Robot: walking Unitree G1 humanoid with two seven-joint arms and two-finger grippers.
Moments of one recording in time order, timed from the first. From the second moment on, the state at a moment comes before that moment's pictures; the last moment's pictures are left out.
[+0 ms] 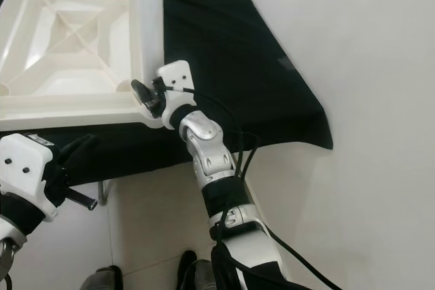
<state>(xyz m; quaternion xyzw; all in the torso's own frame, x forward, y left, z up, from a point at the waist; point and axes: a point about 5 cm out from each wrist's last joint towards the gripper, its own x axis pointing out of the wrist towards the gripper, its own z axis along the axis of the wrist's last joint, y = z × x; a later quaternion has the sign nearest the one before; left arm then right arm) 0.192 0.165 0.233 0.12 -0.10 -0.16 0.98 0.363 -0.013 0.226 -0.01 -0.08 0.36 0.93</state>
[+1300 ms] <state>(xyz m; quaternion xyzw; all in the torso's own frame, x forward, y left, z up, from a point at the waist) 0.192 0.160 0.232 0.12 -0.09 -0.16 0.97 0.354 -0.012 0.279 -0.10 -0.09 0.77 0.62</state>
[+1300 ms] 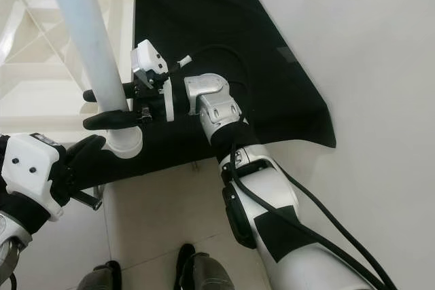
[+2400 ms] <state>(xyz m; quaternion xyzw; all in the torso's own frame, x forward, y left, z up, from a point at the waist) 0.194 0.157 0.231 0.11 -0.09 -0.17 0.97 0.349 0.015 0.240 0.00 -0.09 0.50 0.86</state>
